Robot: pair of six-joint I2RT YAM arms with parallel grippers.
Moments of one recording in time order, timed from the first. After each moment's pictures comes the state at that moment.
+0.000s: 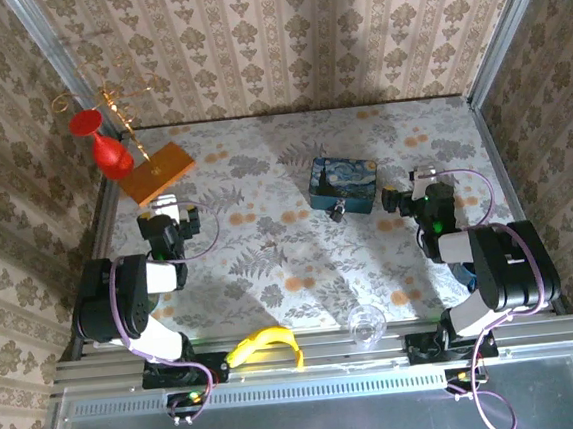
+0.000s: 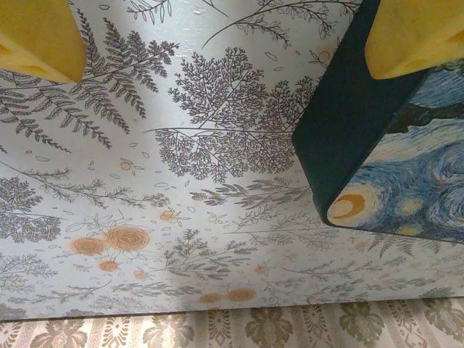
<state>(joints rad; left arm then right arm) -0.06 1.56 0.37 0.89 -0.21 0.10 -0.02 1.52 0.39 0.77 -0.04 0.04</state>
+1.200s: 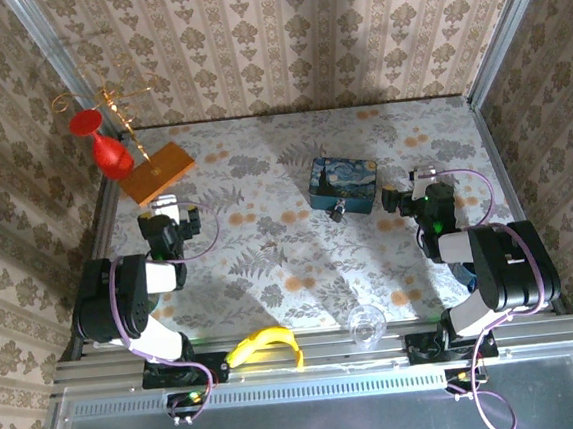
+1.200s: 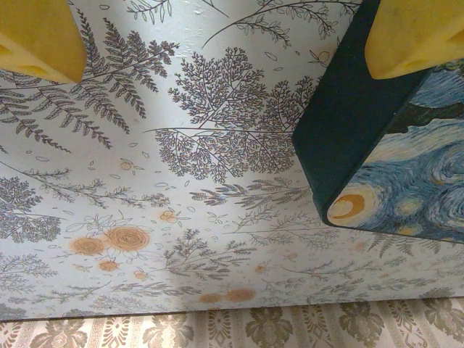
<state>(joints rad) -0.04 1.56 0.37 0.88 -0.18 0.10 -0.02 1.52 0.39 0.77 -0.04 0.04</state>
